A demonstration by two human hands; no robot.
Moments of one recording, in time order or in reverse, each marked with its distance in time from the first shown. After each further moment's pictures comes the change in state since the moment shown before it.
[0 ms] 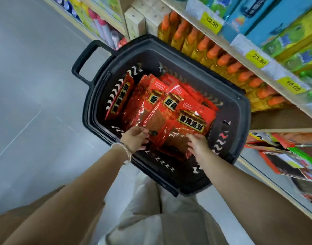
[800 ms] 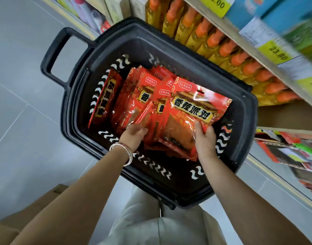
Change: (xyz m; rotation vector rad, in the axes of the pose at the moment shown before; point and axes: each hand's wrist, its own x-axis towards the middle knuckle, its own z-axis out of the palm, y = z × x) left_hand 0.068 -0.008 0.019 0.173 0.074 -0.045; right_hand 0.007 -0.019 -0.007 -0.163 0.247 -0.378
